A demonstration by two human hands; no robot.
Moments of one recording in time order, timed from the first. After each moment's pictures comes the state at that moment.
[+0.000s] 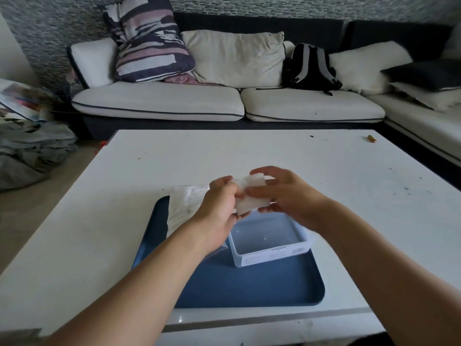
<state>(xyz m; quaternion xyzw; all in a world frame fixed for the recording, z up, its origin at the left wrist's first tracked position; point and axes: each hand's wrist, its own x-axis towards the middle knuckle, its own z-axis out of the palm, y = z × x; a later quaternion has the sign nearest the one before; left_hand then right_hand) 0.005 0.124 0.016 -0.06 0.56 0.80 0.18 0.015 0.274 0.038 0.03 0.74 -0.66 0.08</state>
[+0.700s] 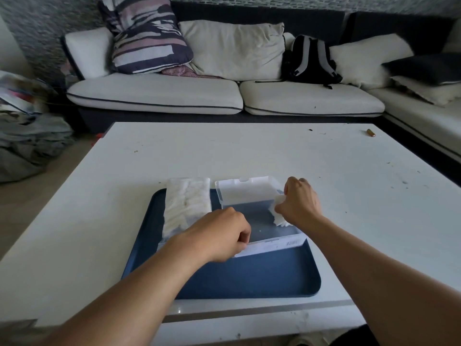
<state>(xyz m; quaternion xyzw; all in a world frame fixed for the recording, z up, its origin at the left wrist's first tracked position) 0.019 0.104 -0.016 0.34 0.93 0.11 0.12 -0.012 0.314 -0.041 0.16 0.97 -0.16 -0.05</state>
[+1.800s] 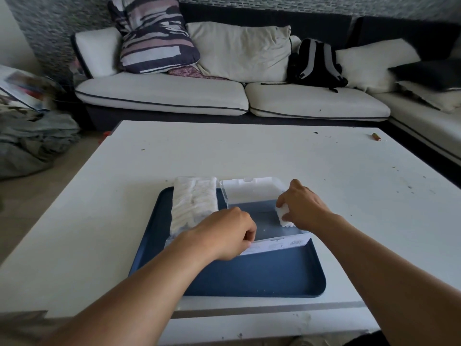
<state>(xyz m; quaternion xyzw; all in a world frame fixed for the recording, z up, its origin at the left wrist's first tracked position) 0.020 0.100 -0.015 0.33 0.93 0.13 0.13 -0.012 0.322 -0.041 0.00 1.00 -0.03 0.04</state>
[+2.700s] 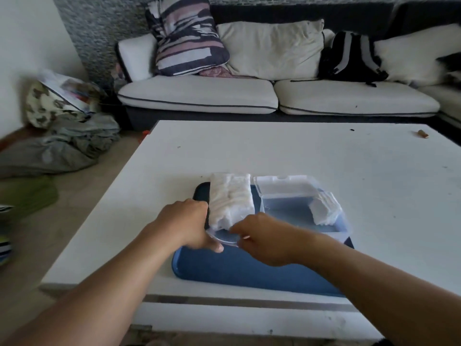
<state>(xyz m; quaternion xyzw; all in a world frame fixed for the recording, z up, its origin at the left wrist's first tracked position) 0.022 -0.013 0.000 0.10 0.99 0.00 0.14 0.046 0.176 -0.013 -0.28 0.93 -0.16 0.15</state>
